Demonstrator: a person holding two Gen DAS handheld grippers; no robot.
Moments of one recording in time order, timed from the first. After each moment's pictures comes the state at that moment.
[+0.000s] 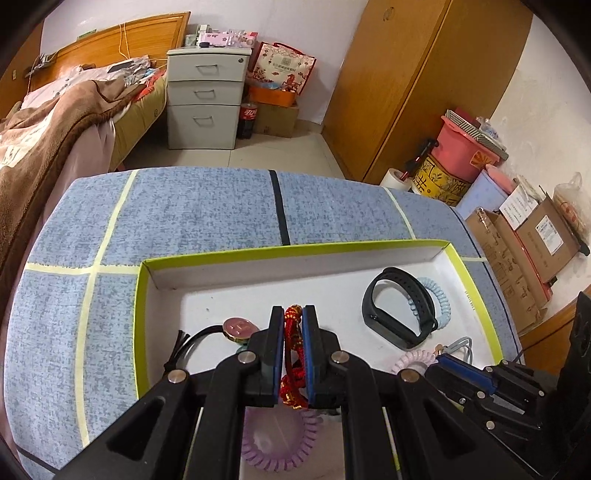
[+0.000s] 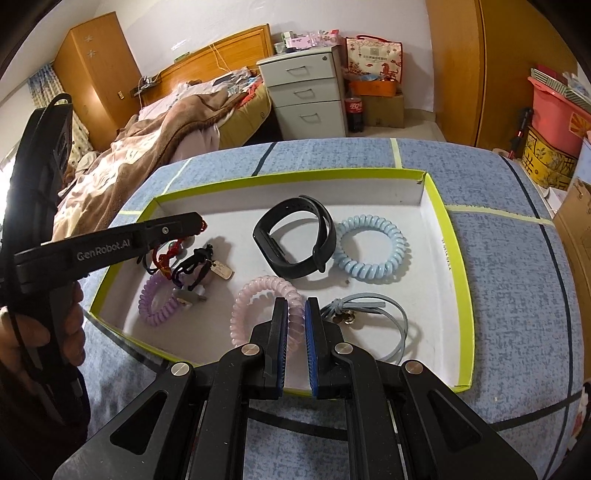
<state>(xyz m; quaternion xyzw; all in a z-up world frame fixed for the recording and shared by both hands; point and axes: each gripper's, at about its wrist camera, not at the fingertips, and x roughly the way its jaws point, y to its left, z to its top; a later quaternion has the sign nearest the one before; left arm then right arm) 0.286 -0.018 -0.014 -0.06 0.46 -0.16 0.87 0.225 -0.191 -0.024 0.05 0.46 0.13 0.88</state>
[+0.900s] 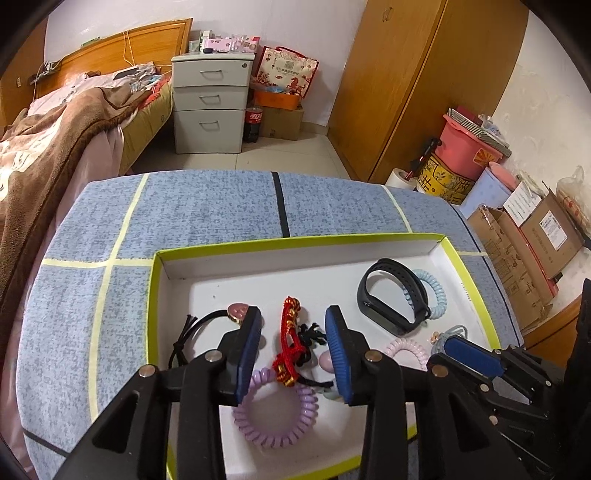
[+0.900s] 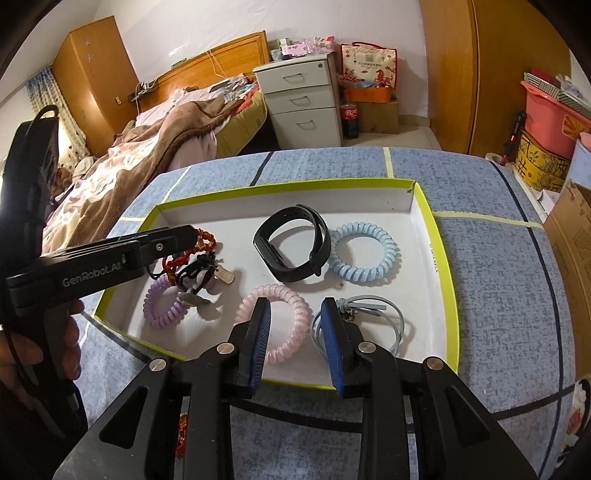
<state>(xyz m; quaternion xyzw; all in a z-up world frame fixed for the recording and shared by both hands) 0.268 -0.019 -0.002 -0.05 0.45 -0.14 0.88 0.217 -0.191 -0.015 0.05 0.45 0.12 0.89</state>
